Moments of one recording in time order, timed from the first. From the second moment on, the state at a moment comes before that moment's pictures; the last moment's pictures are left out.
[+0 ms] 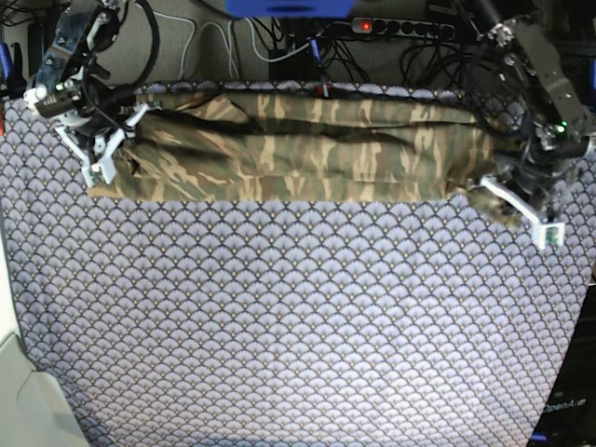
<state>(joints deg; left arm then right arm) 5.4 -5.1 -28.3 111.4 -12.0 -17.8 64.2 -14.9 -0.8 31.7 105.2 9.2 39.7 -64.0</state>
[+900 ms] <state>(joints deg) 10.1 5.2 13.8 113.7 2.0 15.1 53.9 -14.0 -0.7 31.6 105.2 9.2 39.7 -64.0</state>
